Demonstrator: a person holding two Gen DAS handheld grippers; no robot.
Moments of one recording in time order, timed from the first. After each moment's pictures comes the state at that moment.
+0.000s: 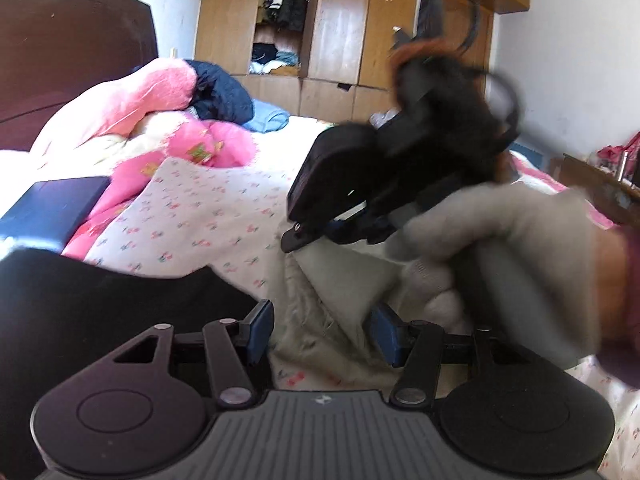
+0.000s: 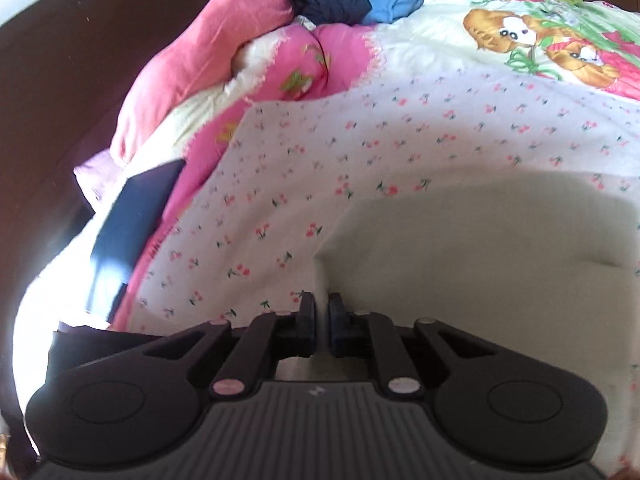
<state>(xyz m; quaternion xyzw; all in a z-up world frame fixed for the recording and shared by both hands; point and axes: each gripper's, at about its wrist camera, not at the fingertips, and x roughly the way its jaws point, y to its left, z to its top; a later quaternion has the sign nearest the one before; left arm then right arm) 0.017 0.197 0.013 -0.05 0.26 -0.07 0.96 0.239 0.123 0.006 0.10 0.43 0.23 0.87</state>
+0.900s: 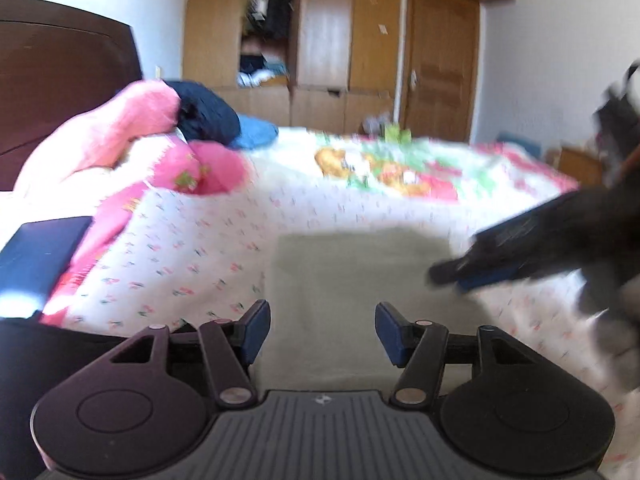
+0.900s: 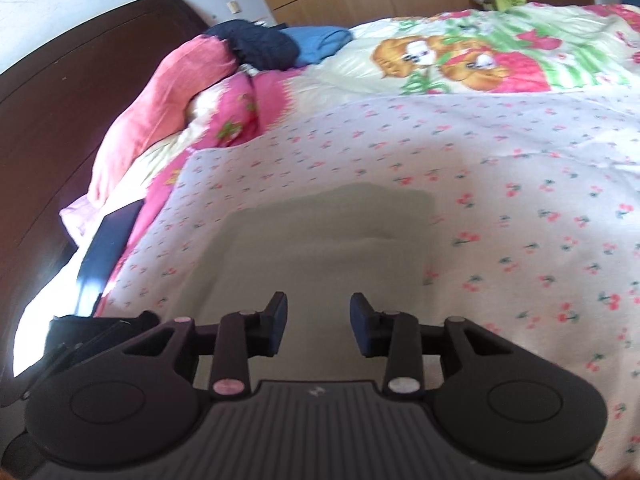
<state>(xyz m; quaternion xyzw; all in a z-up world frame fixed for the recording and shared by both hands) 0.064 0.169 0.023 0.00 0.26 -0.08 0.96 0.193 -0.027 0.027 0.14 0.40 0.18 0.89</state>
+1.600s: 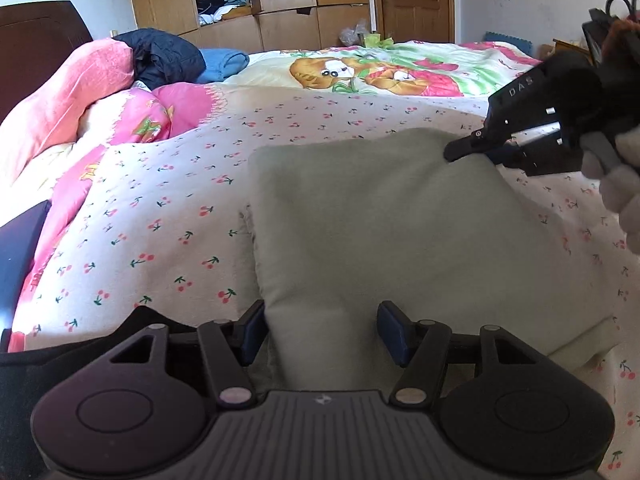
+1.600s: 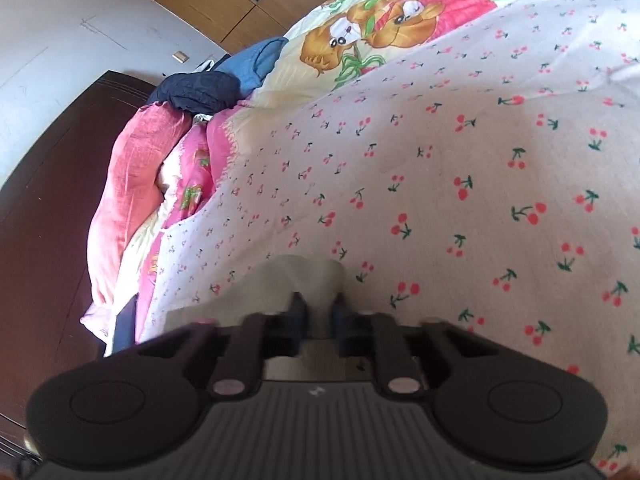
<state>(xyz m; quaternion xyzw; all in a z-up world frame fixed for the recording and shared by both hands) 0.113 0.152 -0.012 0.08 0.36 -0.09 0.92 0.279 -0.098 -0.027 0.34 0.41 0.19 0.83</state>
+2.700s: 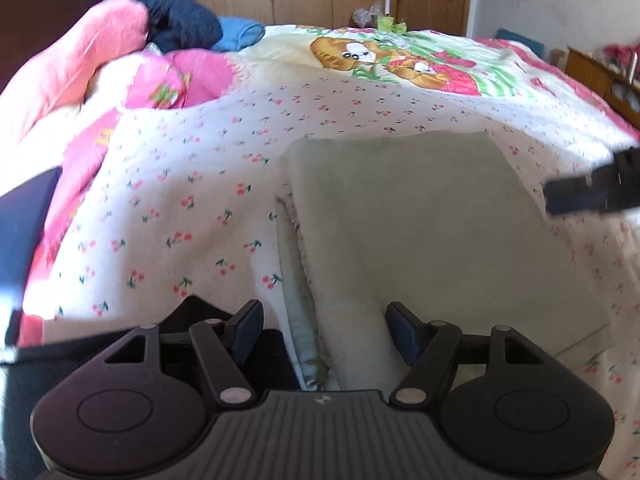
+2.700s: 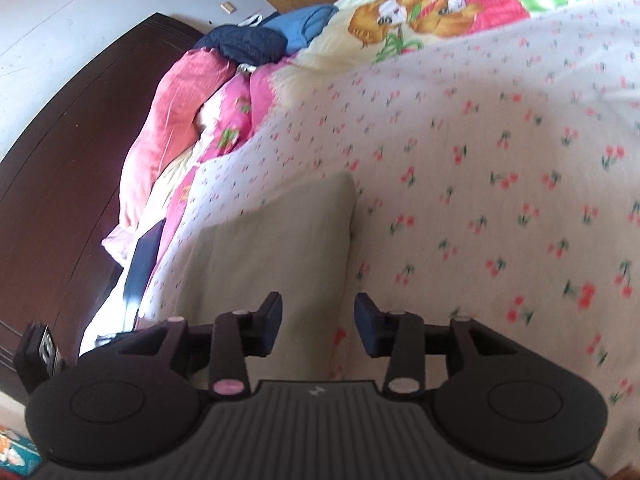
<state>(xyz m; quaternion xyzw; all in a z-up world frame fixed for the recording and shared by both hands) 0.124 0.195 0.005 0.03 0.41 -0.09 0.91 0.224 -0.111 -0.008 0.26 0.44 0.26 0.82</state>
